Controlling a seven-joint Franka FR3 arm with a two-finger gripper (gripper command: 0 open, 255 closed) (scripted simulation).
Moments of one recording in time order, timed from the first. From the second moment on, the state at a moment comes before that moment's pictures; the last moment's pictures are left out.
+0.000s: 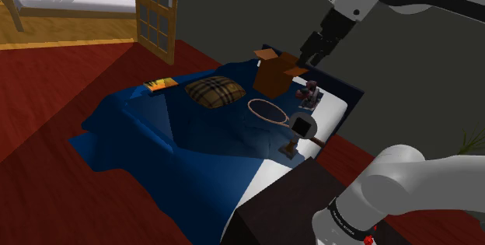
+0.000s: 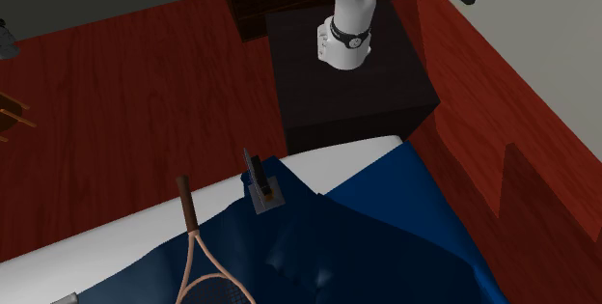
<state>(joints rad) -0.01 -0.80 0.04 -2.31 0.08 1.72 -0.03</state>
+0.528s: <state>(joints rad) -0.04 -0.77 -0.06 -2.42 0.03 1.82 -0.16</state>
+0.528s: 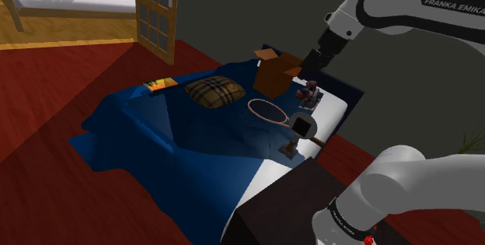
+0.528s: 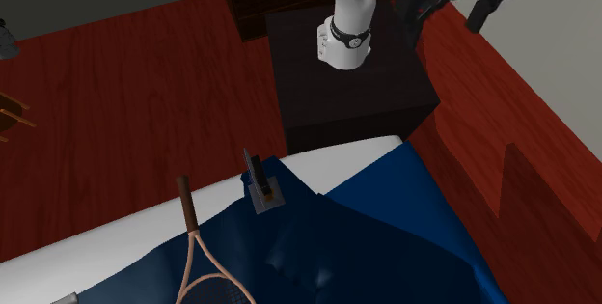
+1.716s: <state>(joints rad) -0.09 -0.39 -0.42 -2.49 -0.06 2.20 -0.59</state>
